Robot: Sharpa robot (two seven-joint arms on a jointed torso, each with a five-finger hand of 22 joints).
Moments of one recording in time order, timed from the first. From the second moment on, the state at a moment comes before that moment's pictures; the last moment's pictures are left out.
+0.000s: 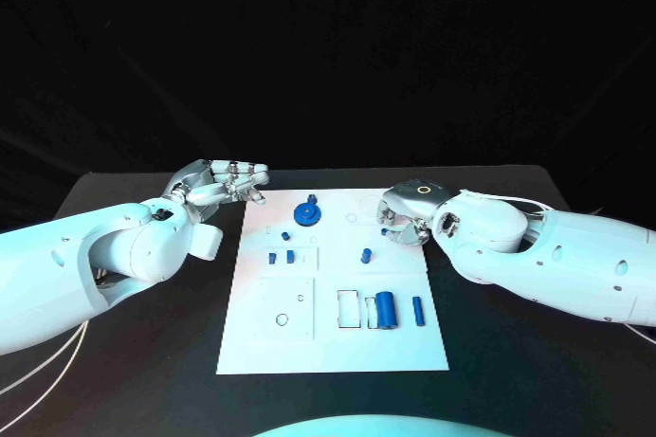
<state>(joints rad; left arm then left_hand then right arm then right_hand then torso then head) 1.18 -0.99 -0.01 1.60 -0.07 -0.32 0.27 1.49 -0.16 0.25 0.17 0.05 1.06 0.17 0.07 0.12 1.16 0.12 0.11 0.15 1.05 0.06 0.72 0.43 0.17 0.93 0.15 0.64 0.54 1.25 -0.77 -0.14 1.54 -1.80 -0.21 -0.28 1.40 -0.21 0.39 0.11 0.42 1.08 0.14 0.07 0.26 1.16 0.08 0.13 0.15 1.46 -0.01 1.35 1.25 0.12 1.35 0.09 1.13 1.30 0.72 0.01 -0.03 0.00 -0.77</state>
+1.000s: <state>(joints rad) 1.18 -0.99 -0.01 1.60 -0.06 -0.32 0.27 1.50 -0.15 0.24 0.17 0.05 1.06 0.17 0.07 0.12 1.16 0.12 0.11 0.15 1.05 0.06 0.72 0.43 0.17 0.94 0.15 0.63 0.54 1.23 -0.75 -0.14 1.52 -1.80 -0.21 -0.27 1.43 -0.19 0.45 0.06 0.41 1.14 0.13 0.09 0.27 1.22 0.06 0.14 0.14 1.47 -0.01 1.36 1.26 0.10 1.36 0.09 1.17 1.31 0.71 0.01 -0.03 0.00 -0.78</state>
